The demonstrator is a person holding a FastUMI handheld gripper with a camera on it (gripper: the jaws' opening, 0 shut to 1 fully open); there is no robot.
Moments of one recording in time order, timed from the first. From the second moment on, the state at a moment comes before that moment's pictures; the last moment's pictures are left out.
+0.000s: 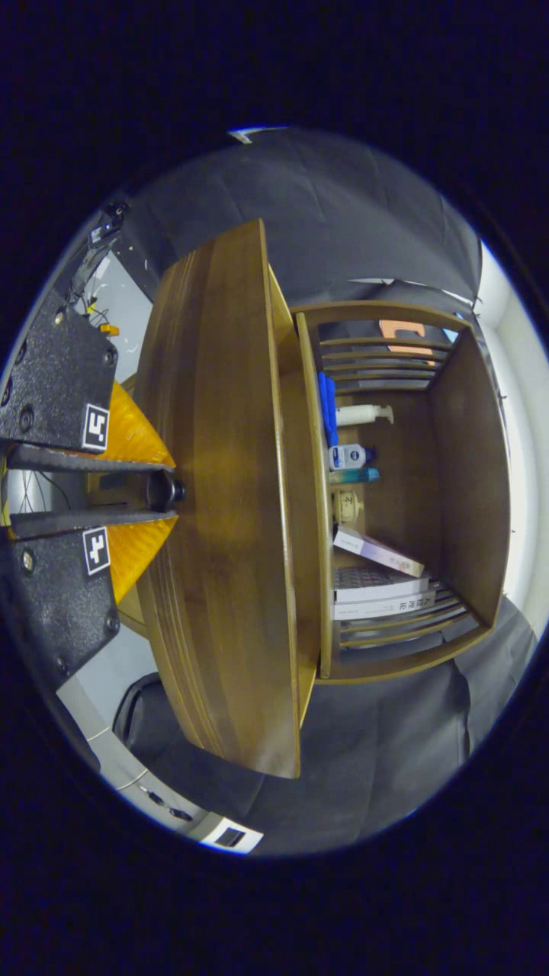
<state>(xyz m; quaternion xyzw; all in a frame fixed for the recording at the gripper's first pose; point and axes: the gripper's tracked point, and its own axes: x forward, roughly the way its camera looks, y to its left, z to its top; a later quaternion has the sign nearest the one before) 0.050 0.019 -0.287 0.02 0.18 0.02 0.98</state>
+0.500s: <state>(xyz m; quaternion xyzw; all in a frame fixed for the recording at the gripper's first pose) 0.027 0.021 -0.289 0.01 0.18 0.04 0.98</state>
